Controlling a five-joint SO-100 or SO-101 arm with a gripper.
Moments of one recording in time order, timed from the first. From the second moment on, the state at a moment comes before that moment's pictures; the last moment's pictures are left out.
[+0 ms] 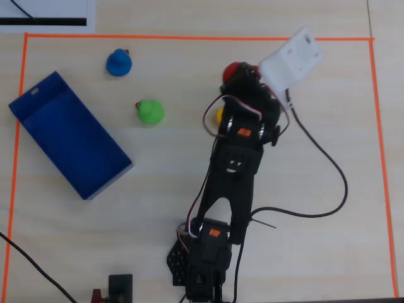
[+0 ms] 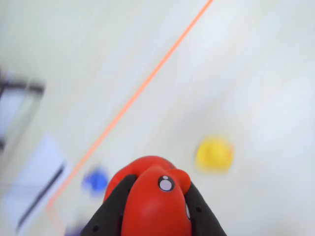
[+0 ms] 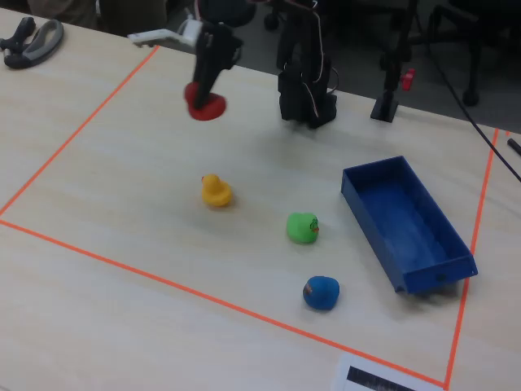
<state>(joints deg) 16.5 105.0 66.0 80.6 -48.2</state>
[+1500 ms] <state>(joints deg) -42.8 82.0 81.1 69.9 -29.0</state>
